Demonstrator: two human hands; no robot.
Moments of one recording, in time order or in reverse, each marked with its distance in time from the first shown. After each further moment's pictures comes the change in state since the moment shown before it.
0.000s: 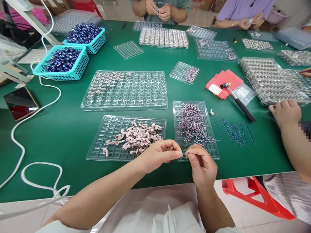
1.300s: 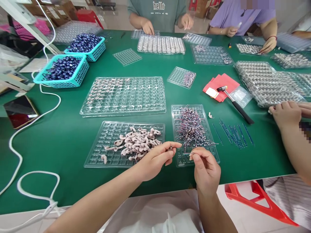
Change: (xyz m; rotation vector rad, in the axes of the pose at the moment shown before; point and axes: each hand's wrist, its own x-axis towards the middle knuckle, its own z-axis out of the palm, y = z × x) left_hand -0.004 -0.004 -0.003 0.093 0.046 0.048; right_hand 0.000 0.008 -0.001 0.028 0.188 0.056
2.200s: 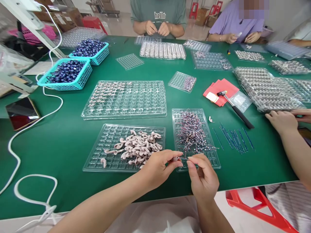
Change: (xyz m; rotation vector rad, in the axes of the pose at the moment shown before) left_hand 0.004 -0.017 0.007 0.691 0.203 0.390; right_hand -0.007 0.000 -0.002 -0.331 -0.080 -0.234
